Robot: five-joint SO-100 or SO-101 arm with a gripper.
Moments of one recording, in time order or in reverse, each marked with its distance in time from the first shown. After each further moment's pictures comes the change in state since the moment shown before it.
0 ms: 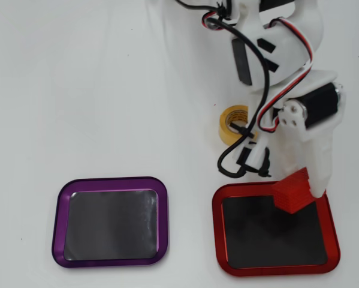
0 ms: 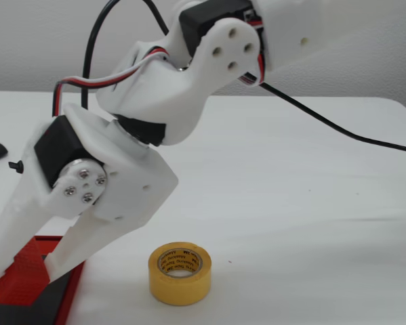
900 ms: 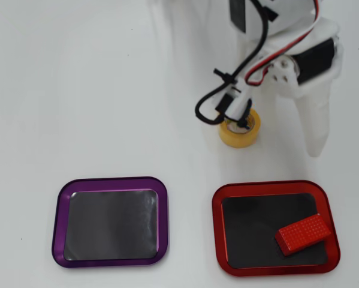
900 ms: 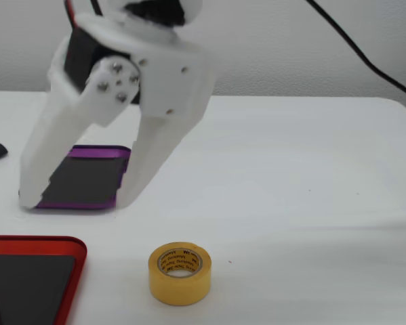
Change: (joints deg) arm 0.5 -1.8 -33.6 55.5 0.8
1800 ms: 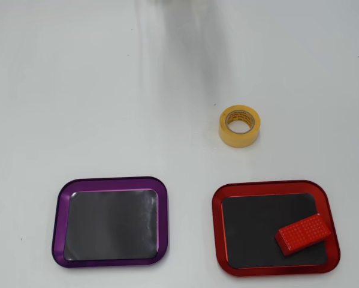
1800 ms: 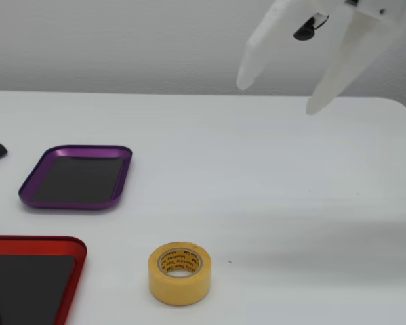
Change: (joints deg) arm 10.8 72.0 70.9 -4.0 8.8
